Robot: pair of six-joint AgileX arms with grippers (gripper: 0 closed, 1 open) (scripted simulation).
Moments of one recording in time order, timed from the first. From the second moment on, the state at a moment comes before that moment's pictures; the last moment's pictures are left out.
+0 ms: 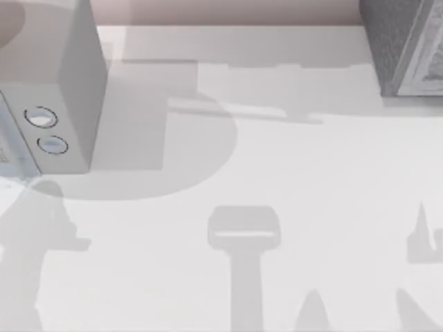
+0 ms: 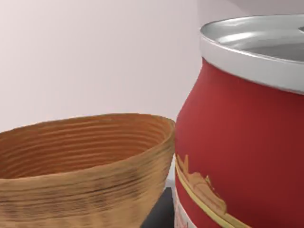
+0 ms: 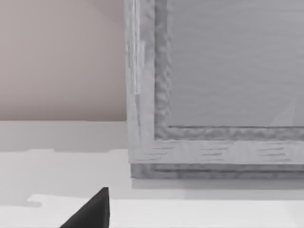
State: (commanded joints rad) left arm 0.53 0.18 0.75 -0.48 0.57 0.08; right arm 0.00 0.00 0.00 0.00 0.00 0.00
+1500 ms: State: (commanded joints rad) left arm 0.86 0.11 0.87 -0.95 1.04 0.02; right arm 0.00 0.00 0.00 0.00 0.00 0.00
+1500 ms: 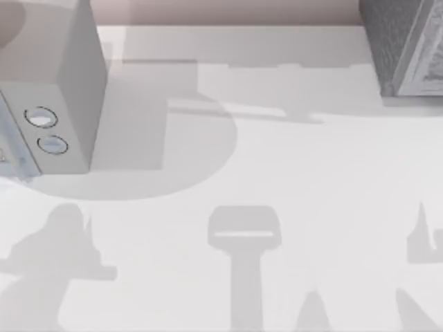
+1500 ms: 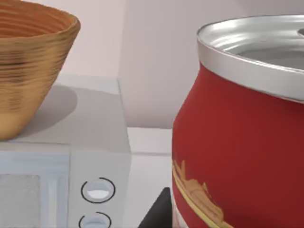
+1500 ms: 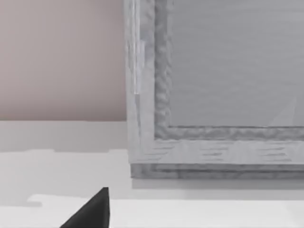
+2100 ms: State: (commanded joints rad) left arm 0.78 1.21 1.51 -0.50 1.29 0.09; right arm 0.00 0.00 0.00 0.00 0.00 0.00
